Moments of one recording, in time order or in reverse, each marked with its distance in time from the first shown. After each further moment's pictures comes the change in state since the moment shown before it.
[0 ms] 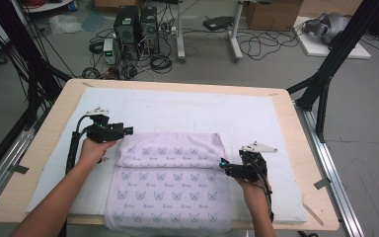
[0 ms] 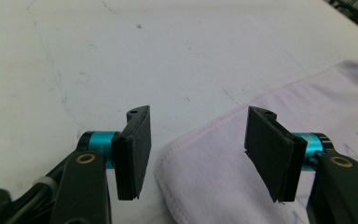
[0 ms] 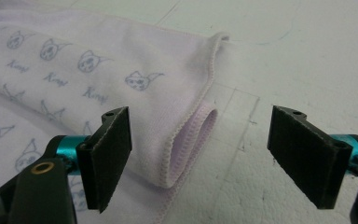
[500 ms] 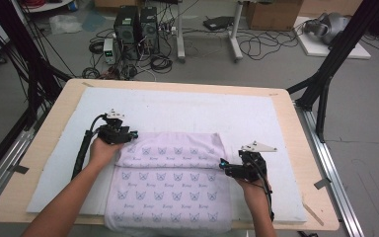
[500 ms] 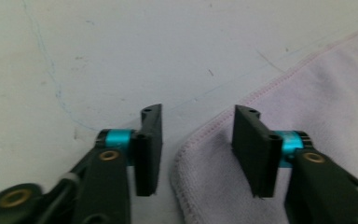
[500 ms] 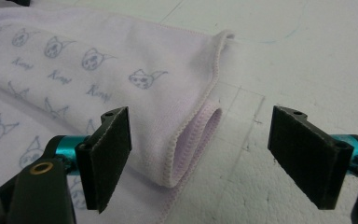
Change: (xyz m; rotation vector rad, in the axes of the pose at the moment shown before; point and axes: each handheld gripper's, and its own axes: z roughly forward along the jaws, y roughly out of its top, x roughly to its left) left arm -0.012 -0.007 0.024 0.137 0.142 0.171; right arm -0.001 0.000 0.002 0.009 0.017 -0.006
